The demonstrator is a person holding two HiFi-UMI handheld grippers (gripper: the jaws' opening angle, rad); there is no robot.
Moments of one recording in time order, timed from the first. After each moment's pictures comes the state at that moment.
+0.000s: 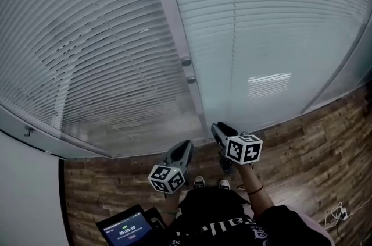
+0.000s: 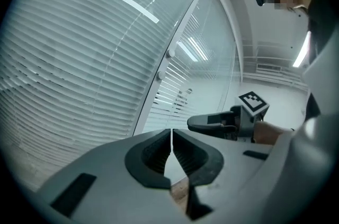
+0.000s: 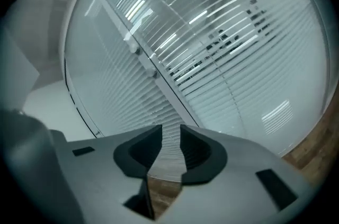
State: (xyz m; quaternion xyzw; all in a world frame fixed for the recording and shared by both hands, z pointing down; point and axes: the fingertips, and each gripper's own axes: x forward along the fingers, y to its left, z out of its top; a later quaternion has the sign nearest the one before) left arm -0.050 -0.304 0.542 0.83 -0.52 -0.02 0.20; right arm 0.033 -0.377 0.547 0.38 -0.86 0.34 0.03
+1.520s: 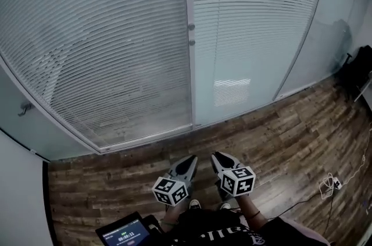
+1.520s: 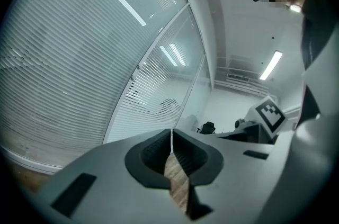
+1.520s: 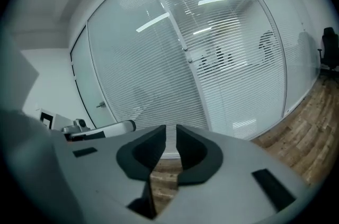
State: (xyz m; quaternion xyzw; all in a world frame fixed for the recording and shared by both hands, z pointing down) left arm -0.073 0.165 0.540 0.88 -0.41 -0.06 0.21; right arm -0.008 0.152 0.560 0.47 -0.84 0.25 0.09
